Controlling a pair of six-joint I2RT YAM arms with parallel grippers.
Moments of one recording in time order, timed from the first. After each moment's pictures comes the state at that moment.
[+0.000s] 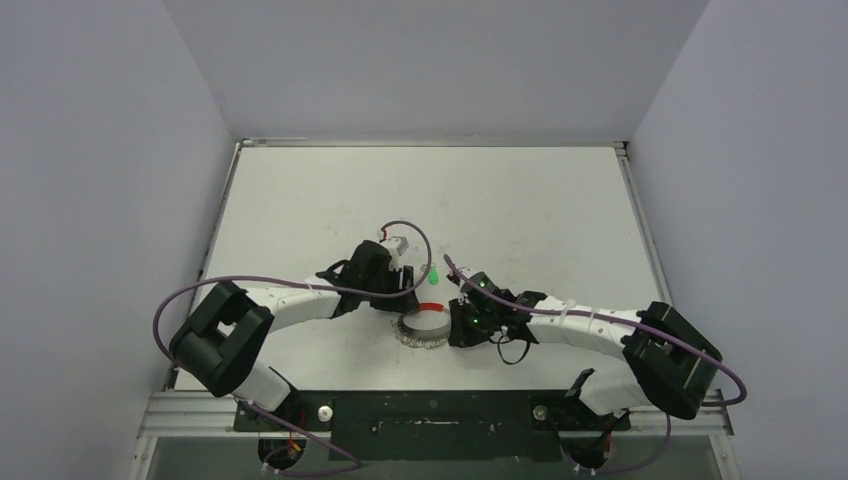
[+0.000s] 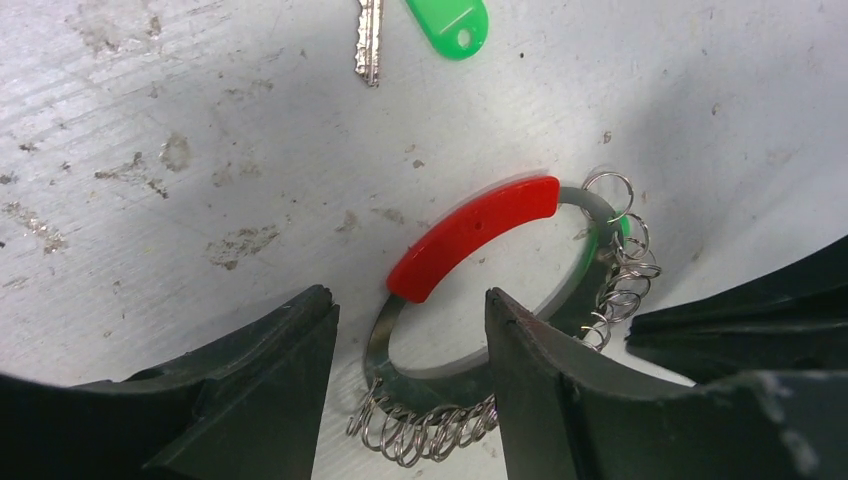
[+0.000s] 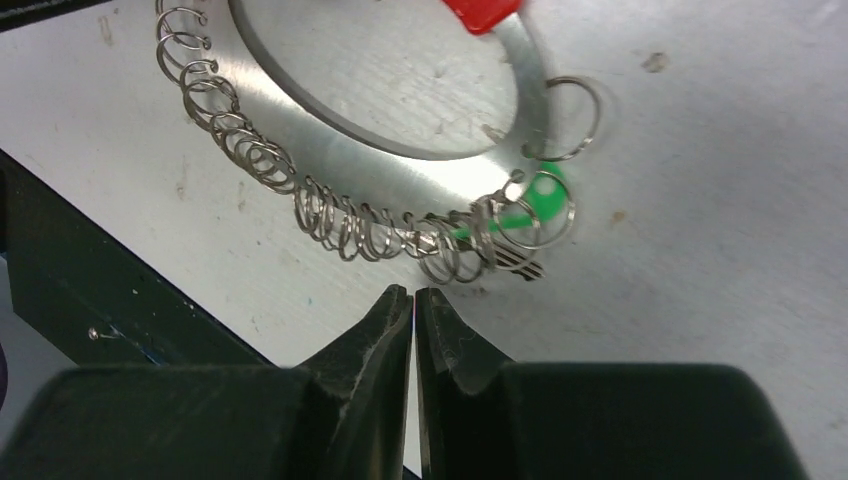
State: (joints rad) left arm -0.67 1.50 0.66 -0.01 0.19 -0.52; right arm 0.85 1.34 0.60 -0.24 -0.17 0.54
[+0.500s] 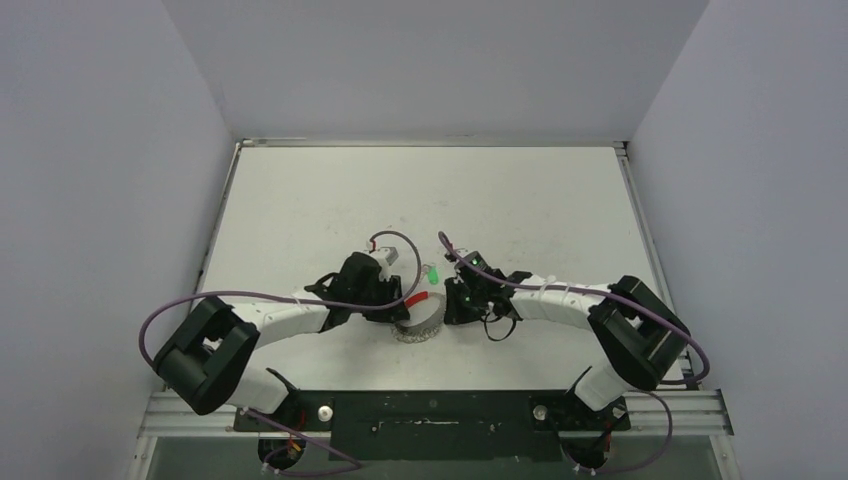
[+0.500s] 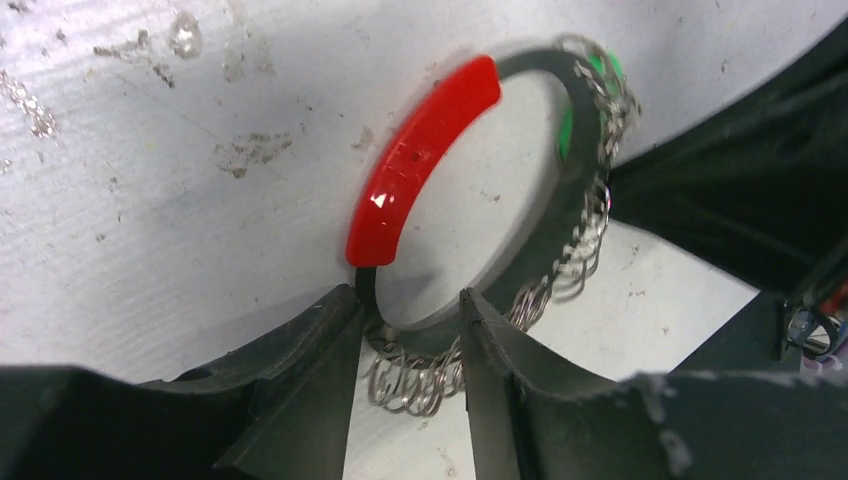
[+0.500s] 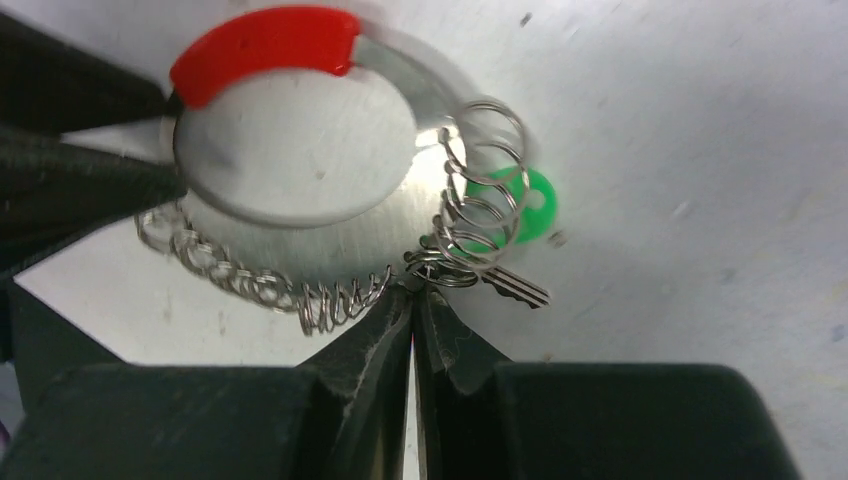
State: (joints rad) left arm -0.67 1.42 0.56 0.03 0.22 -0.55; right arm 0.81 1.54 0.71 -0.17 -0.15 0.53
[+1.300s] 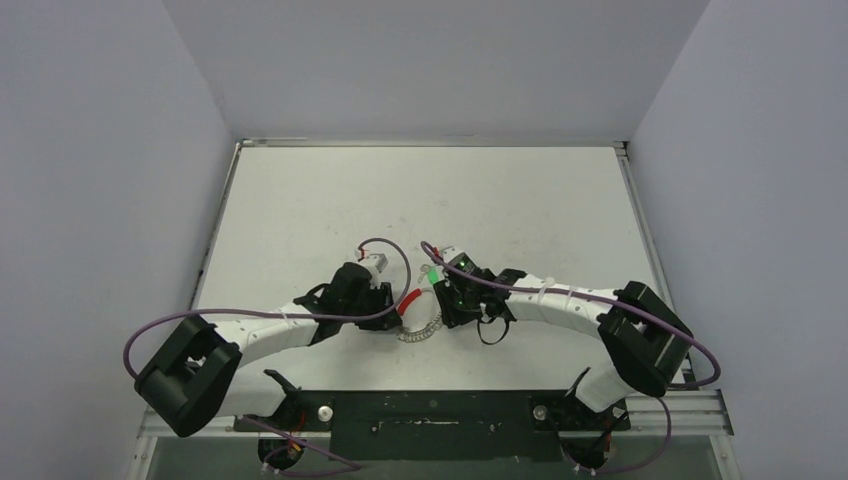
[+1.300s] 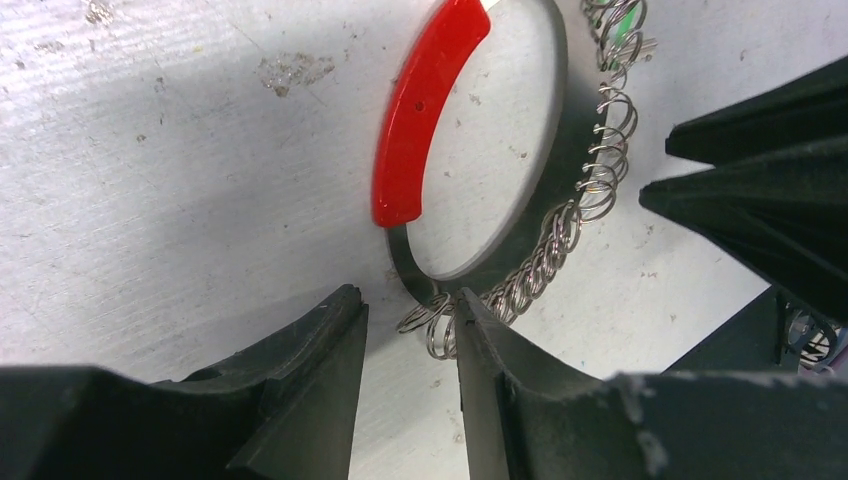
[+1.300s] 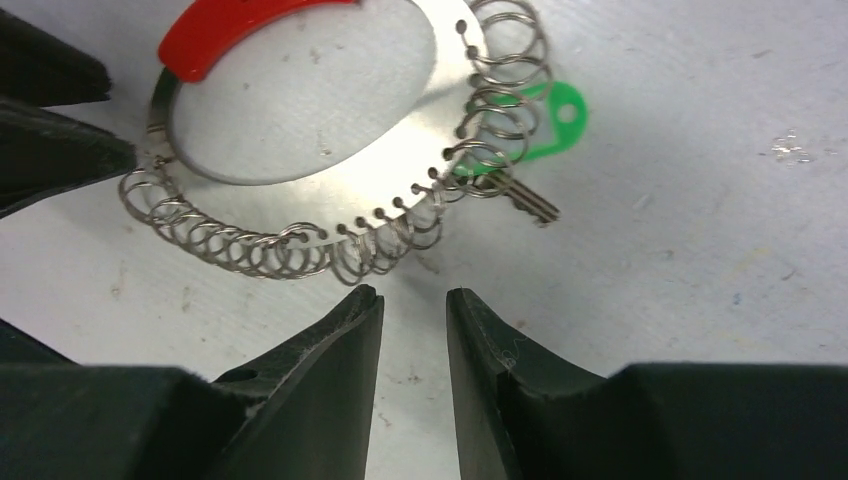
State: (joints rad) left arm -0.68 1.28 0.45 0.01 0.16 -0.62; right arm 0.85 1.52 0.82 -0.34 -0.01 0.38
